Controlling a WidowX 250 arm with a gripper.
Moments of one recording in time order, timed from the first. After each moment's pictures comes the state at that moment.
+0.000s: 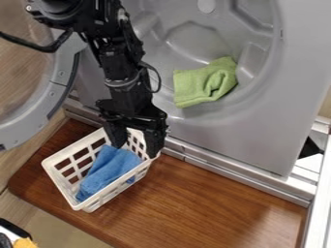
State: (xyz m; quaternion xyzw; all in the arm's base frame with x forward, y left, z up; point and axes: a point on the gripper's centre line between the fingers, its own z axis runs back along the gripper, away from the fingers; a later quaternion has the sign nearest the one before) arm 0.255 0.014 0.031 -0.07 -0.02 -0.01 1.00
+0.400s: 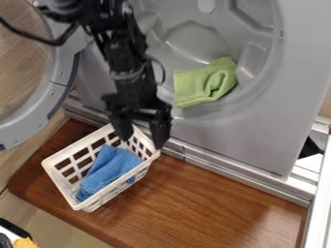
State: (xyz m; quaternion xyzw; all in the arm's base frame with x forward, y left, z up) arm 0.269 0.010 0.037 -0.09 -0.02 -0.01 1.00
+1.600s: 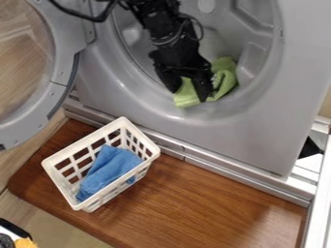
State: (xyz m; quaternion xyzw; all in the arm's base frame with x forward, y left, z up) arm 0.361 -0.017 0.061 -0.10 -0.19 -0.10 0.97
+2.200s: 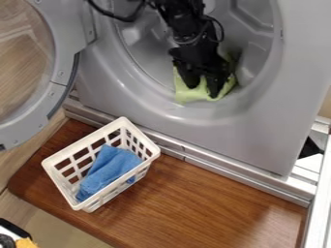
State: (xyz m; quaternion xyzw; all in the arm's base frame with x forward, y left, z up) arm 0.395 -0.030 0.044 -0.08 -0.19 -0.12 0.97
